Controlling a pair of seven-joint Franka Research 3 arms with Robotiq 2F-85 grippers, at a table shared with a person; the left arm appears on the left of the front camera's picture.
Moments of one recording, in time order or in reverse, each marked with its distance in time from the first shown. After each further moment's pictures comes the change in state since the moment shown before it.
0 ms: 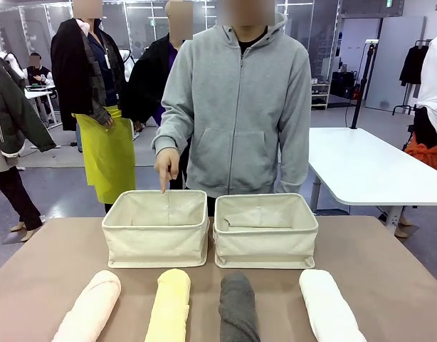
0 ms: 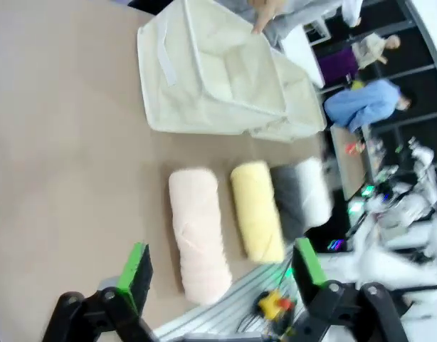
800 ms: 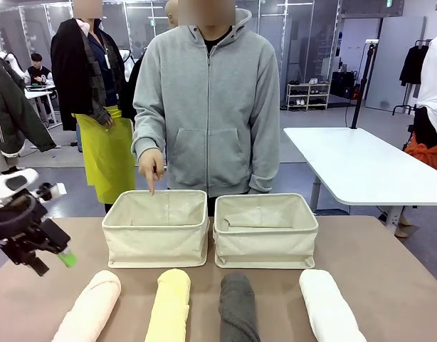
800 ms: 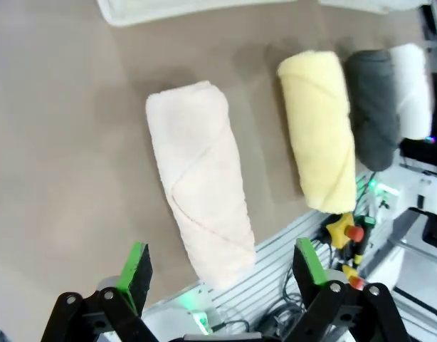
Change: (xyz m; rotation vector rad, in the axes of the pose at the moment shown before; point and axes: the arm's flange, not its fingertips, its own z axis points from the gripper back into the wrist) left arm 0.006 -0.075 -0.152 0.303 0.444 -0.121; right arm 0.000 0.000 0.000 0.000 0.000 0.000
